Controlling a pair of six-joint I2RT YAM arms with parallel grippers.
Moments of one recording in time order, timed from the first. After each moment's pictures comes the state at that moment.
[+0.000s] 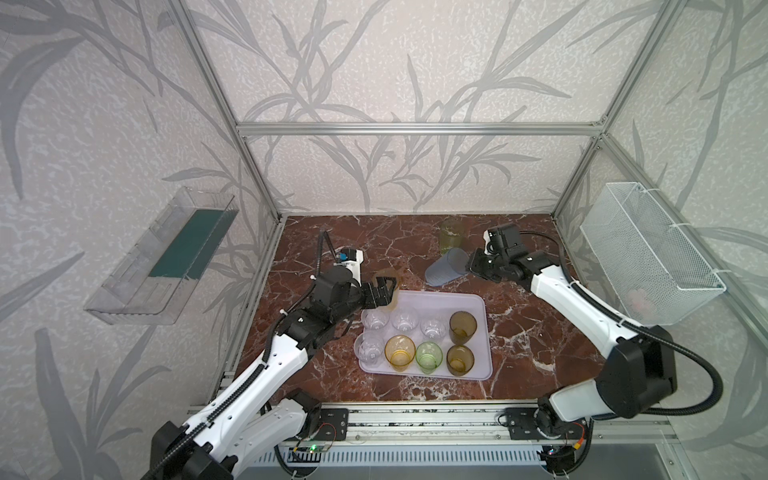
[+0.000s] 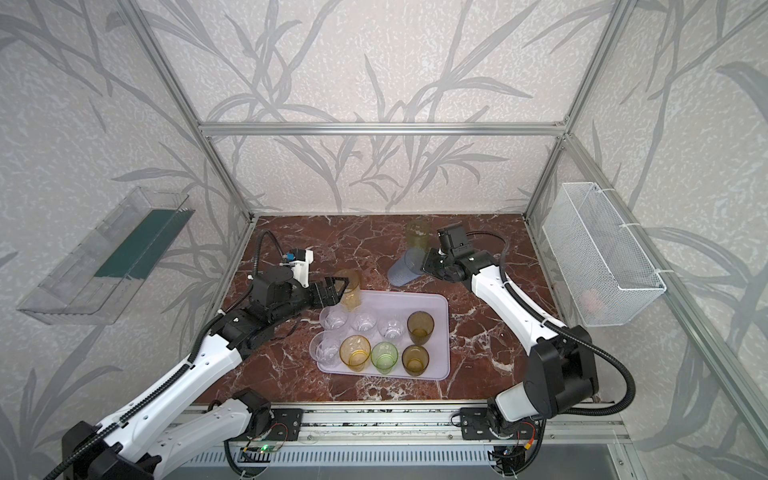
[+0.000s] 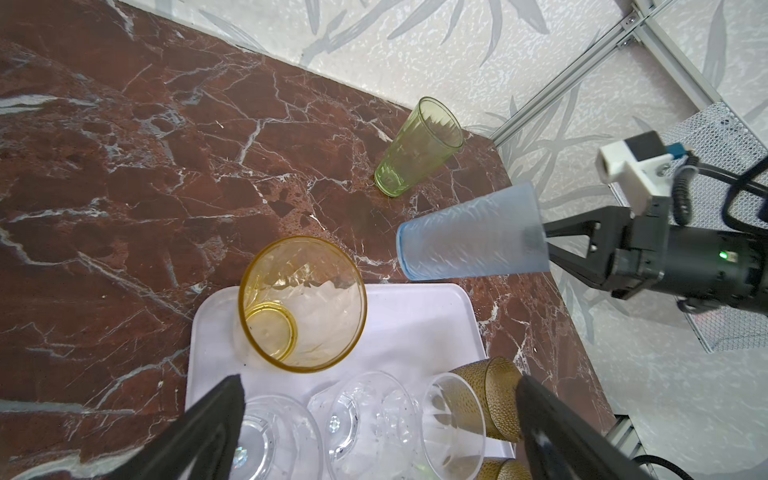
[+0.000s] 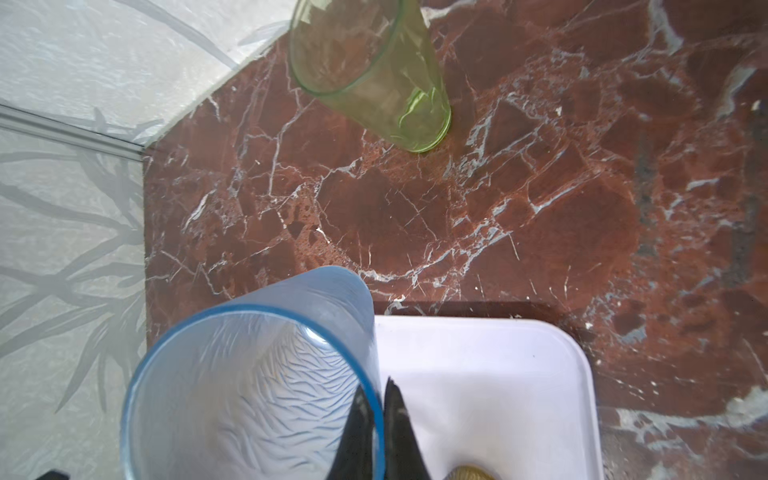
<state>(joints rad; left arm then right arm) -0.50 0.95 0.78 -0.30 0.11 -0.62 0.39 1.42 1.20 -0.57 -0.14 0.72</state>
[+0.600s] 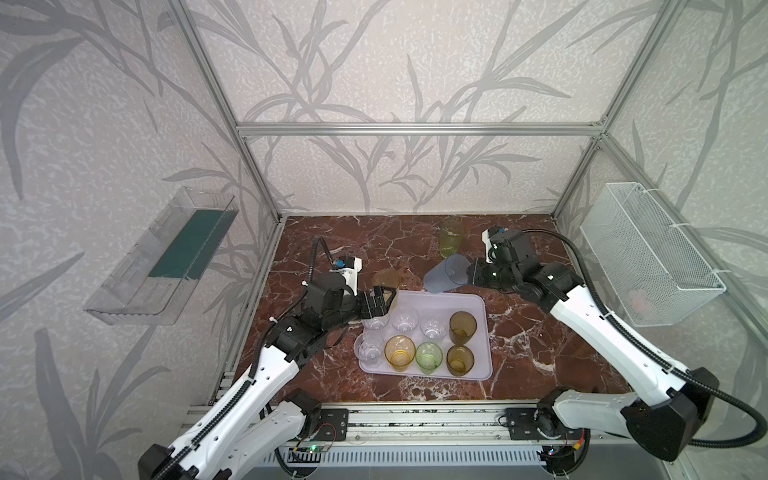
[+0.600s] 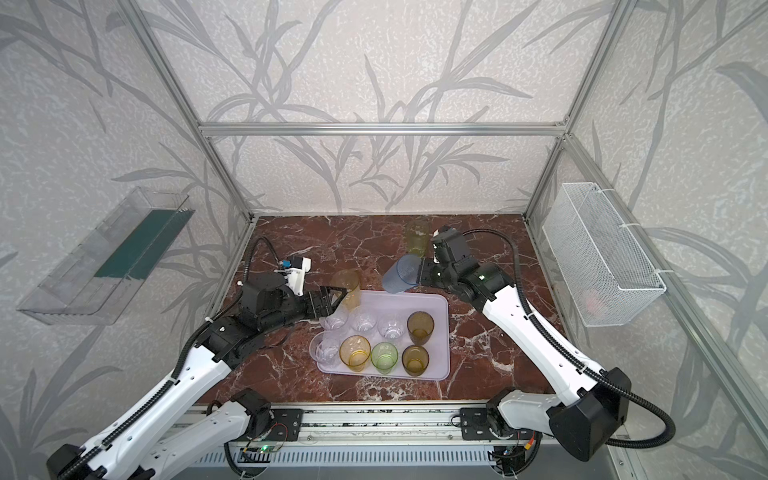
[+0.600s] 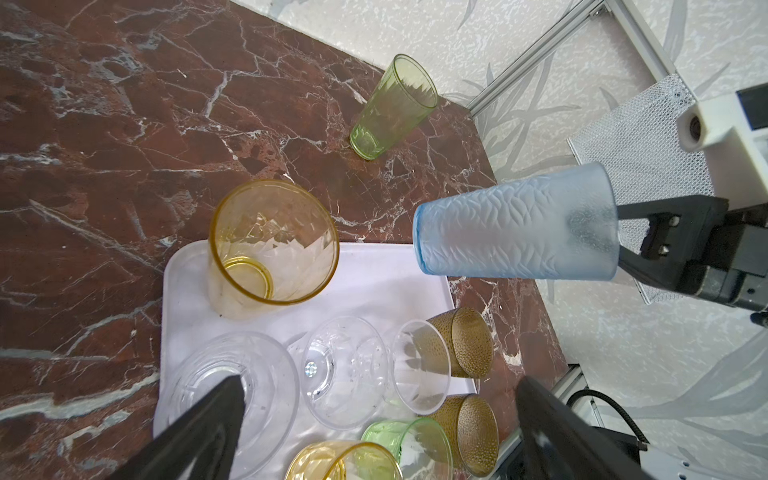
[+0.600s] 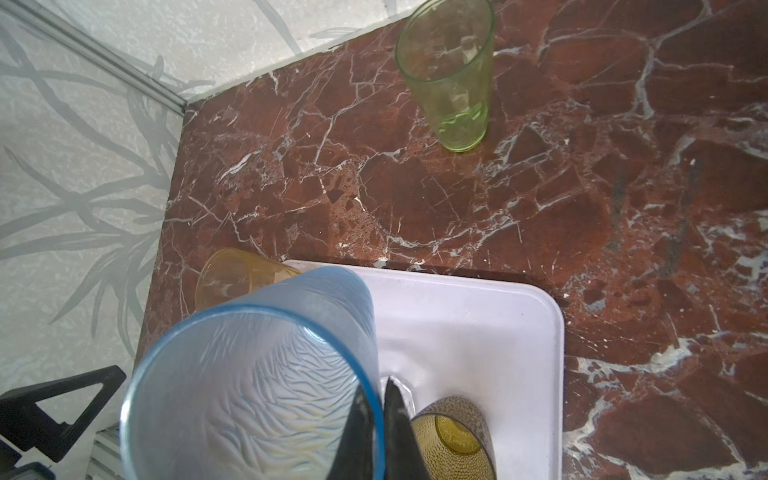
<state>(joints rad) -0.50 0.85 0.79 -0.45 0.21 -0.61 0.58 1.29 1.28 -0.75 0.01 0.63</state>
